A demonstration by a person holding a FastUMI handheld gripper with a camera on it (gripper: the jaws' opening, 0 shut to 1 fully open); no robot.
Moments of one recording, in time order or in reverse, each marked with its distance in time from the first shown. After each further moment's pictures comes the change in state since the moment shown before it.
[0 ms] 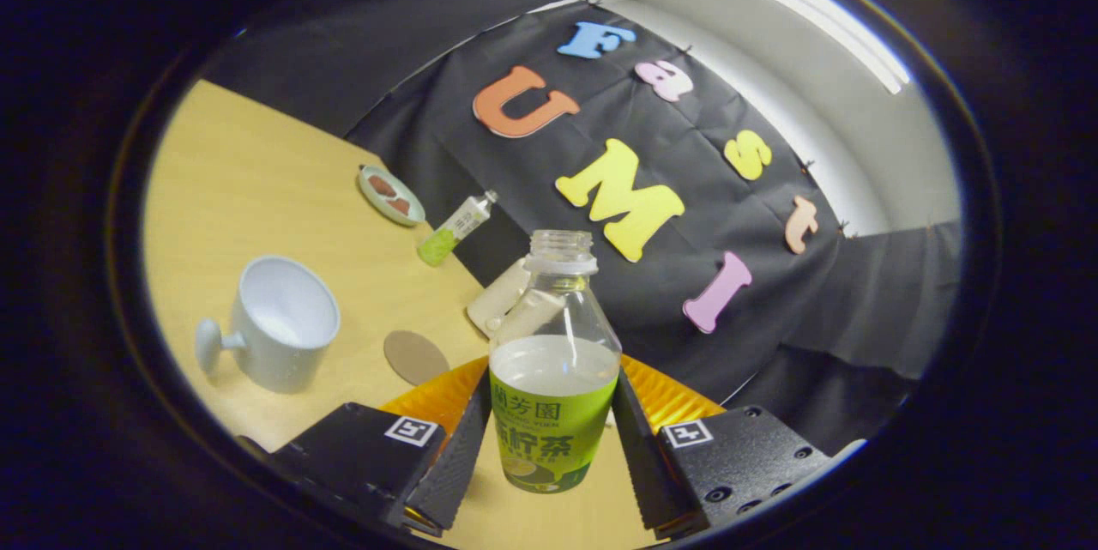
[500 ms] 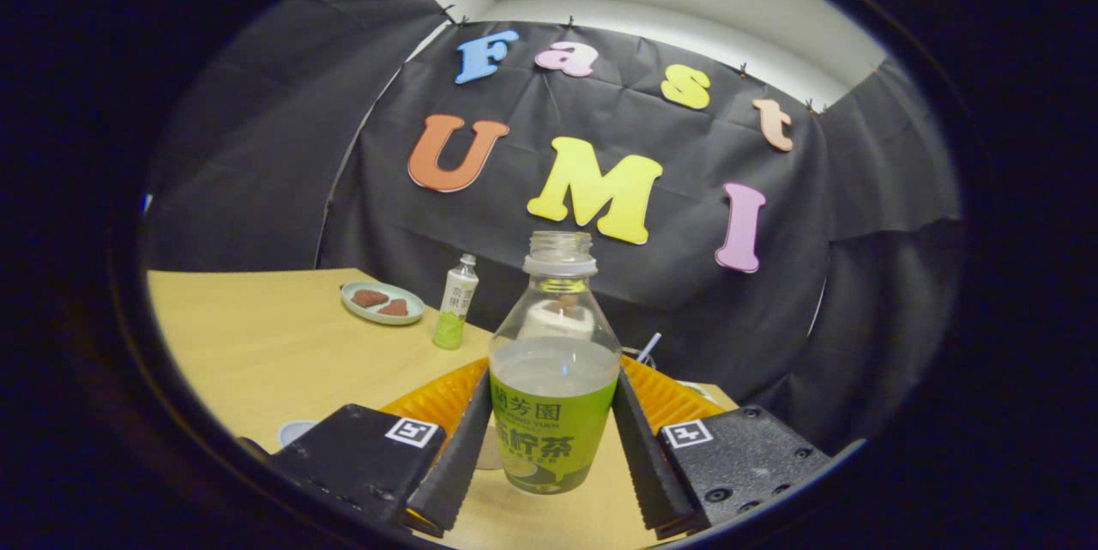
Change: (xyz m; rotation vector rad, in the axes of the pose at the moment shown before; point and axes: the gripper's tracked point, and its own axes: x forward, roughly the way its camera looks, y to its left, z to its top) arm 0.059 0.011 0.036 0.470 -0.013 0.137
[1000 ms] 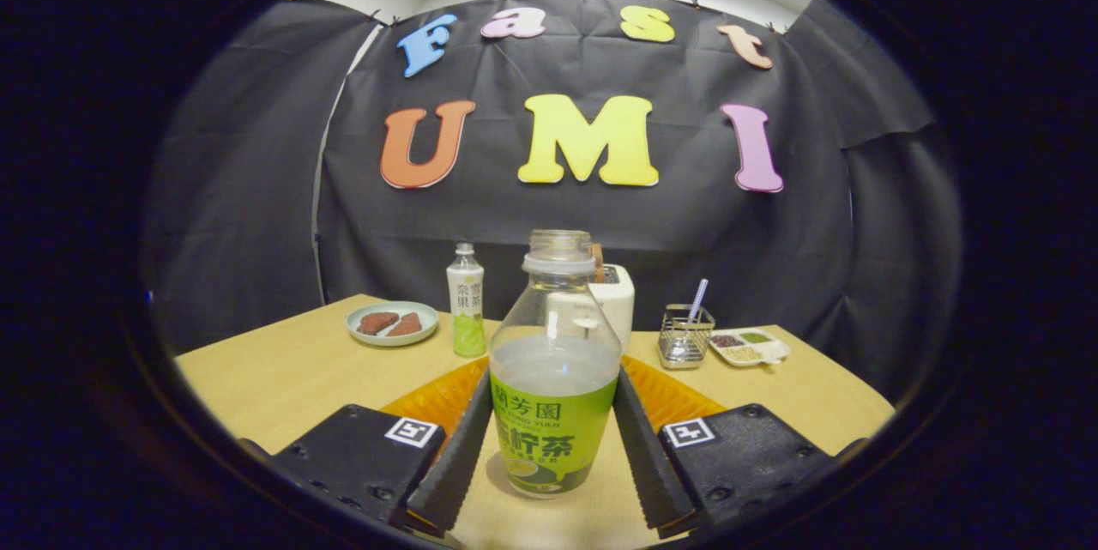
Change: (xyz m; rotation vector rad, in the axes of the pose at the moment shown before) arm 0.081 0.025 -0.029 0.189 0.106 0.059
